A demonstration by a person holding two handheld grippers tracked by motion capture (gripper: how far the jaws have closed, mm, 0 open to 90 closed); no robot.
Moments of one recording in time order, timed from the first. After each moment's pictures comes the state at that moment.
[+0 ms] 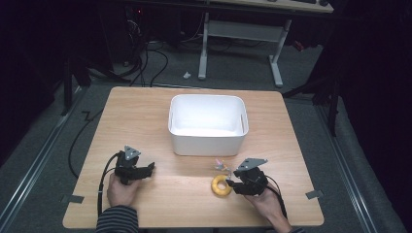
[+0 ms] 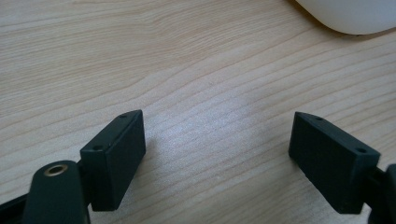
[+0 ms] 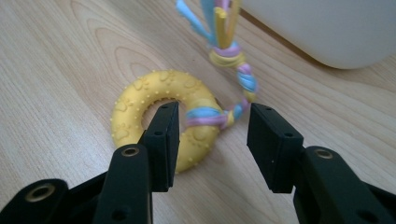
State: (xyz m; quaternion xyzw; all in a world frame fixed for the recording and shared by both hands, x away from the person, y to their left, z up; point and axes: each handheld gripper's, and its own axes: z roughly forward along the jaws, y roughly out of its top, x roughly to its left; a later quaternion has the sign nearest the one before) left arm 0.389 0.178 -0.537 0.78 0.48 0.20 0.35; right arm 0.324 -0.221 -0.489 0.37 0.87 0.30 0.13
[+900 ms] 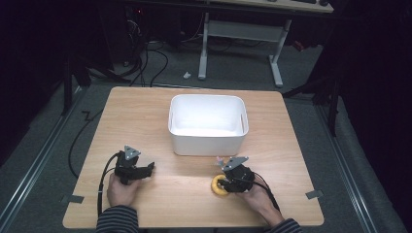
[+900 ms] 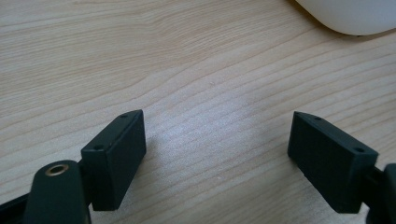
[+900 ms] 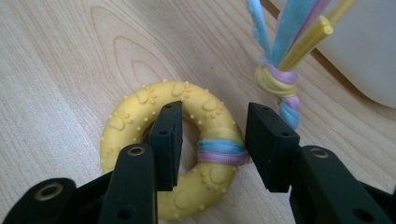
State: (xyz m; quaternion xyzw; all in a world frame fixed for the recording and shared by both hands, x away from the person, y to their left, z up) left arm 0.389 0.178 -0.537 0.78 0.48 0.20 0.35; right arm 0.343 -0.194 -0.502 0.32 0.90 0.25 0.13
